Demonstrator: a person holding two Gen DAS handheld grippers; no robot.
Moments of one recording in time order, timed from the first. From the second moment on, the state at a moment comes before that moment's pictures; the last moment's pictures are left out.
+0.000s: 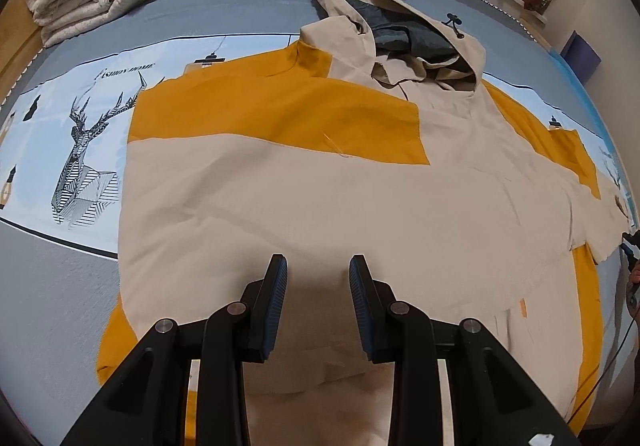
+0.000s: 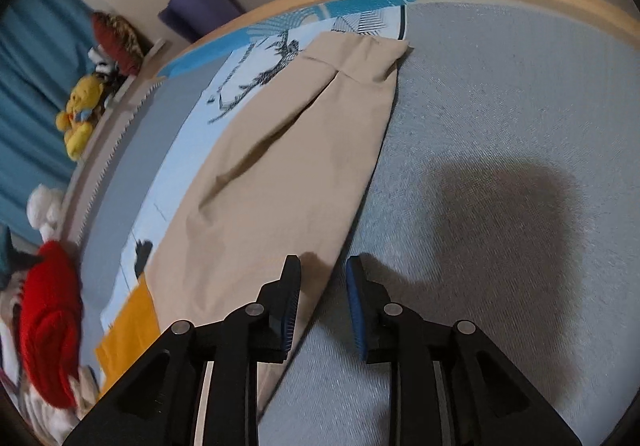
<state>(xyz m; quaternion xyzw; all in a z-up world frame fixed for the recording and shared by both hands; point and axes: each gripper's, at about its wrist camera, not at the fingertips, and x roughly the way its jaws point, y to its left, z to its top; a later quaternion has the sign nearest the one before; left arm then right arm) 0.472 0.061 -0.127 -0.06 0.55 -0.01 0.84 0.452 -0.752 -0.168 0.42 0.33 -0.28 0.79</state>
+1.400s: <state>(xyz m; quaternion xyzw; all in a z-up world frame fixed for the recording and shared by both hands) 0.429 0.130 -0.069 -0.17 0.50 -0.01 0.85 0.498 -0.277 0.026 0.12 0.31 0.16 0.93</state>
